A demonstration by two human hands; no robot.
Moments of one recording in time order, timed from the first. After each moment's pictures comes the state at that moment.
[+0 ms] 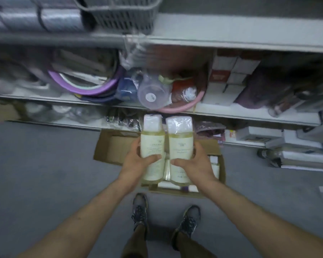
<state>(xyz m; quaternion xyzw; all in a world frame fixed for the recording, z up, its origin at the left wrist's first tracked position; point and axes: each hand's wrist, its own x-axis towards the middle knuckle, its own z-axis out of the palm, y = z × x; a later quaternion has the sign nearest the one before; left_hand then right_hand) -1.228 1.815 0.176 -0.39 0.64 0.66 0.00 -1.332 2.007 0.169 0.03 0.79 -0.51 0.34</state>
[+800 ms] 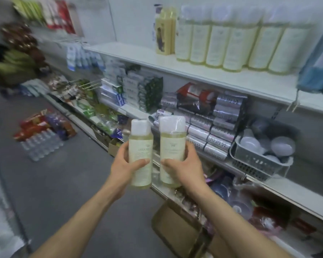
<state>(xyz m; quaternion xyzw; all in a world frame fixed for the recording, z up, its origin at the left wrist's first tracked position) -1.018 1.548 0.557 -0.42 0.59 0.58 -0.37 -1.203 1.655 0.569 -0.33 0.70 -0.56 0.29</state>
